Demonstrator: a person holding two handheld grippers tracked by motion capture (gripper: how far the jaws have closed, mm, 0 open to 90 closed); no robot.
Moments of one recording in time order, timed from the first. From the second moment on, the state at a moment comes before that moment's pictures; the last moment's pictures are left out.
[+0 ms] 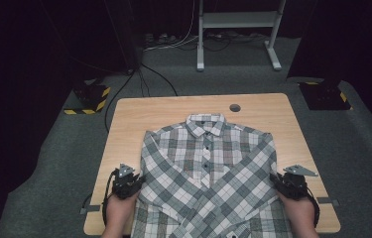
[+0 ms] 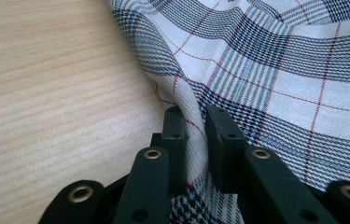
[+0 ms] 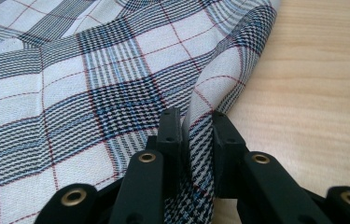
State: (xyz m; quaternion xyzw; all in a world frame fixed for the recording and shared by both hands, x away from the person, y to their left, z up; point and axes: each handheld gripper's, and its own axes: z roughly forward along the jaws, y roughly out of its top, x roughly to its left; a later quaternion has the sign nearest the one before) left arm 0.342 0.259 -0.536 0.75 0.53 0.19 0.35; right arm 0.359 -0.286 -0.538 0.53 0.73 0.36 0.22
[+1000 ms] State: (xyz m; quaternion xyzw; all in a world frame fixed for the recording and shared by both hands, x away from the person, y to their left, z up) left arm 0.334 0.259 -0.522 0.75 0.52 0.19 0.35; right arm 0.337 -0.303 -0.527 0.53 0.72 0.38 0.23
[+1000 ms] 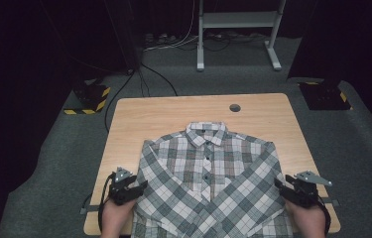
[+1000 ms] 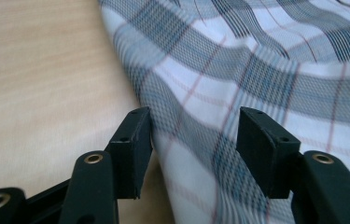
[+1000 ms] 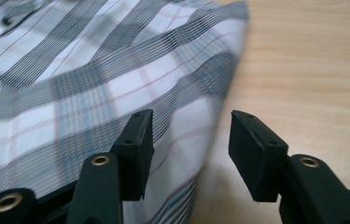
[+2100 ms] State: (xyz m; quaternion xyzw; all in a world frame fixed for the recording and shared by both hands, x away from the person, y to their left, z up) left arm 0.301 0.272 -0.535 0.75 0.53 0.16 0.37; right arm 0.310 -0.303 -0.539 0.53 0.74 0.37 0.21
